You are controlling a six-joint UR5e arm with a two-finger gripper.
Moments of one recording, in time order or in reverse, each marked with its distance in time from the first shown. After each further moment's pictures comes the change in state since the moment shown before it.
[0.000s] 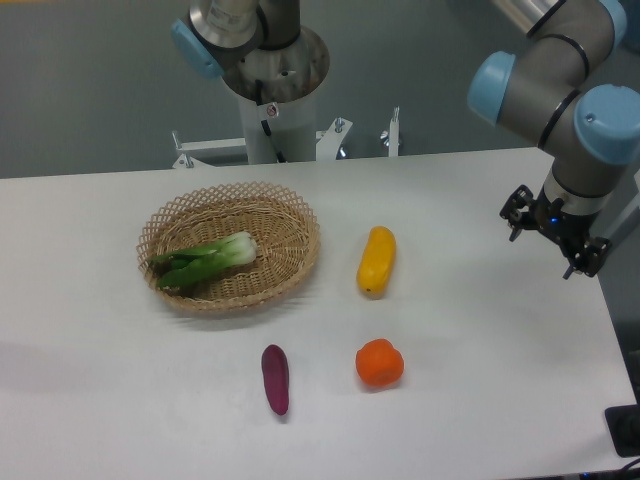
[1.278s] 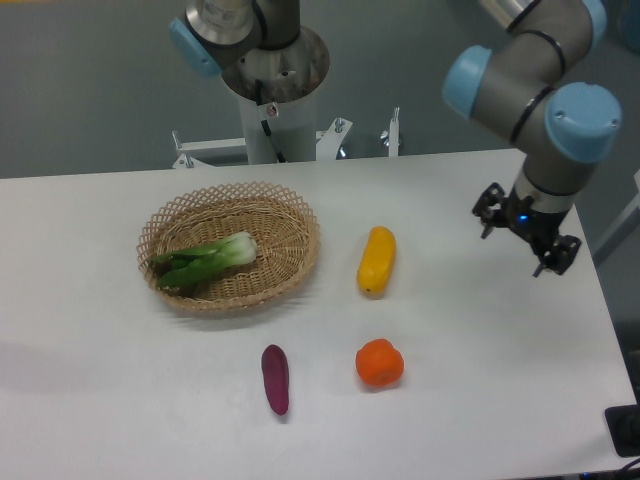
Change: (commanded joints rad) arm -0.087 0.095 -0.130 -0.009 -0.051 -0.132
